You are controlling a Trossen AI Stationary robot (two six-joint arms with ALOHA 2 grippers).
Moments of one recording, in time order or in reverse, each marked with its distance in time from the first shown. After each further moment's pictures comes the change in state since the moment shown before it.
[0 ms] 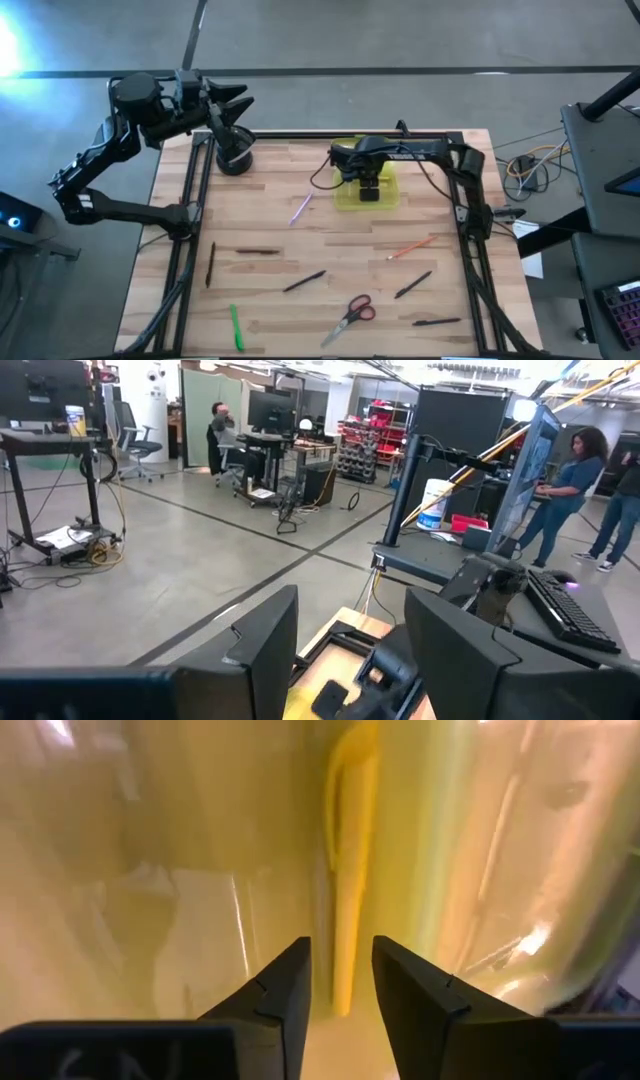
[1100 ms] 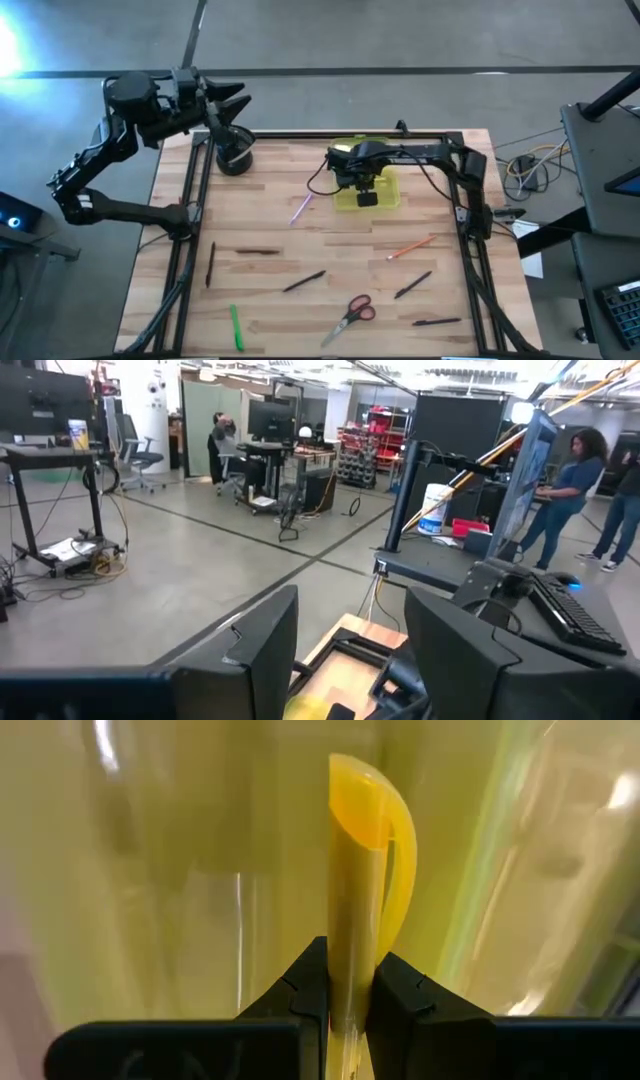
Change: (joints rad) left arm 0.001 -0.003 0.011 0.003 0.000 0.026; right arm 0.046 -0.002 0.001 0.046 -0.059 -0.112
